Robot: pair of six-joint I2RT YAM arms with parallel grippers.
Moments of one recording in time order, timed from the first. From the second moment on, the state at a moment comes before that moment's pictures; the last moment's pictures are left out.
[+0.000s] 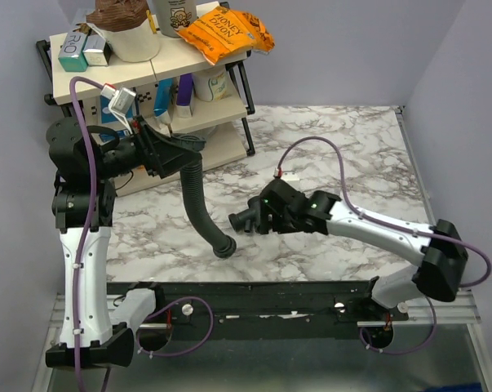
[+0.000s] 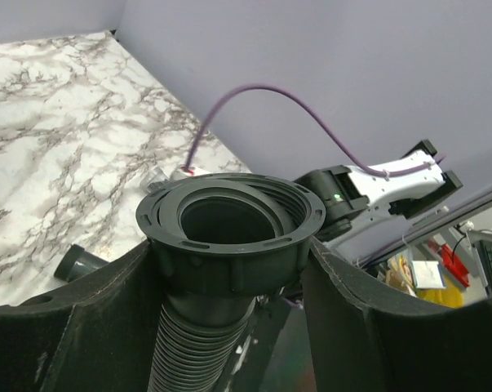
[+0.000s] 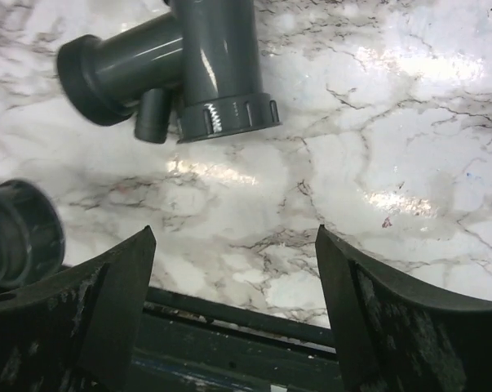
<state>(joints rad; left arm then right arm) 0.06 0.99 1.41 -0.35 1.15 -0.68 0.99 1.41 1.11 -0.72 0.32 0.79</state>
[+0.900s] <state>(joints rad) 0.06 0.90 1.40 -0.65 1.21 -0.31 0.96 1.80 1.24 -0.68 0.52 0.64</state>
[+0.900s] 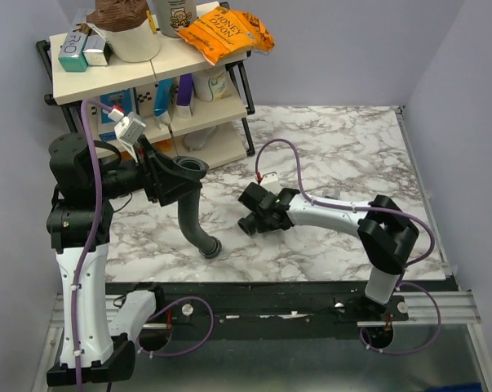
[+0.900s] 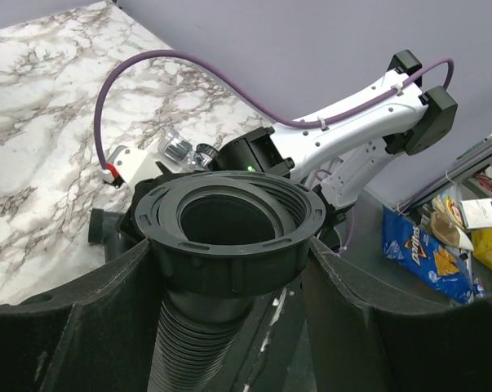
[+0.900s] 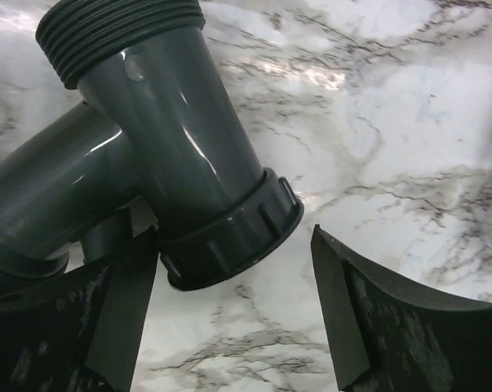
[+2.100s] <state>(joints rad) 0.06 0.89 1.31 -0.55 1.23 -0.35 0.92 1.86 1.45 -0.99 0.47 0.78</state>
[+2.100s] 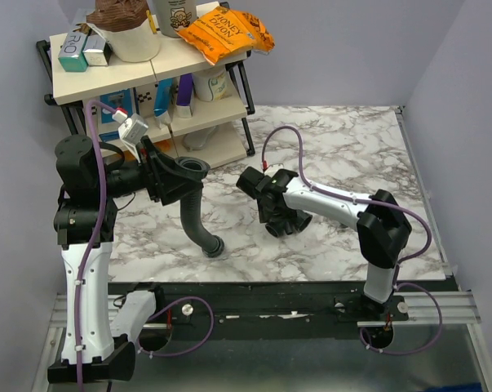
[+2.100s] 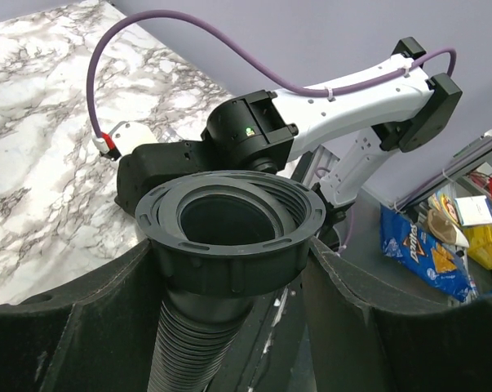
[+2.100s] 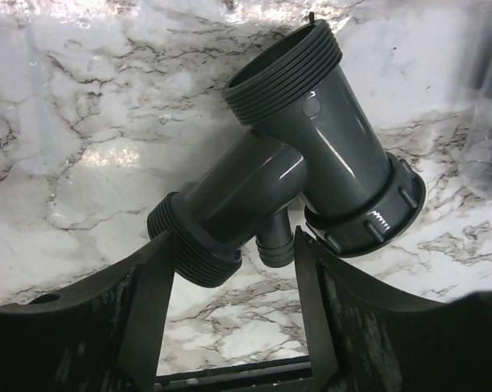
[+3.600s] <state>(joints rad) 0.06 0.87 1.27 -0.53 1.23 -0.35 1.08 1.79 1.22 -1.03 0.43 0.78</state>
